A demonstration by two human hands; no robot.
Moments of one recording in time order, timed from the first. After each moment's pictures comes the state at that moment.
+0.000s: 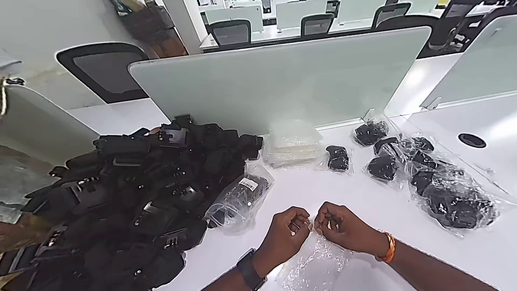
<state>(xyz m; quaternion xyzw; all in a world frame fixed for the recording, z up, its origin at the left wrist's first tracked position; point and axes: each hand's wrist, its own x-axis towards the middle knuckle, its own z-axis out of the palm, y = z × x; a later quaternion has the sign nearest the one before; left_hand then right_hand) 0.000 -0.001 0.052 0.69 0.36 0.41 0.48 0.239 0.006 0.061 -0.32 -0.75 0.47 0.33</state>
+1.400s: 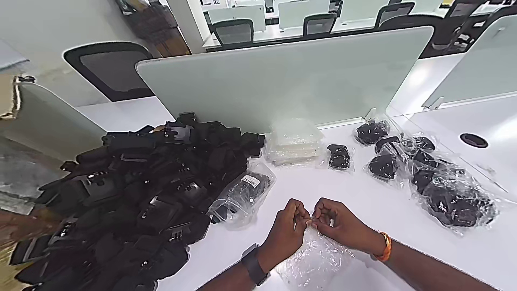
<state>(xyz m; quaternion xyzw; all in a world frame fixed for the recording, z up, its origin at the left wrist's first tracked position) 0.004 -0.002 0.051 0.71 0.36 0.41 0.44 0.223 0.003 0.067 -0.36 -0.72 0.50 0.34</state>
